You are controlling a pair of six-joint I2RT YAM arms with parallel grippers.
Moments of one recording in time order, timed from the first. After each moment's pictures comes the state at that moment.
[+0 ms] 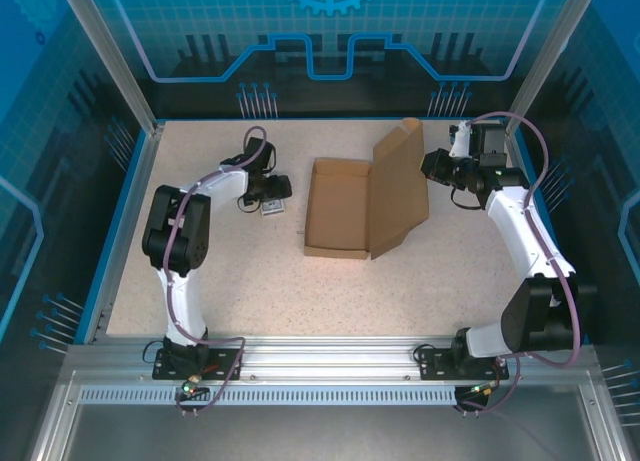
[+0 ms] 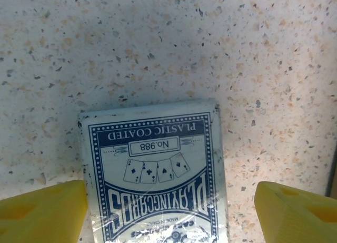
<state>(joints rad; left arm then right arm) -0.22 2.04 1.43 -0.51 0.00 -0.44 0.01 1.41 1.24 -0.54 -0.41 0.40</state>
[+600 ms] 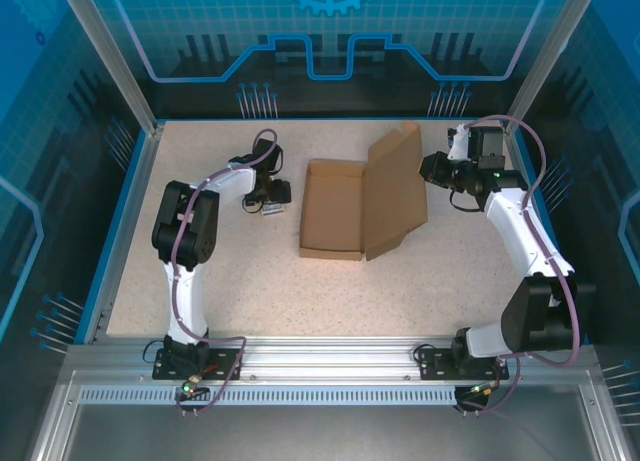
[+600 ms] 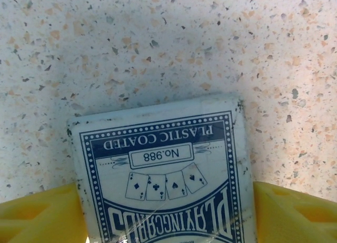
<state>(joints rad) -0.24 2.11 1.49 -0.59 -0.06 -0.38 0.01 1.41 1.21 -0.52 -0.42 0.40</state>
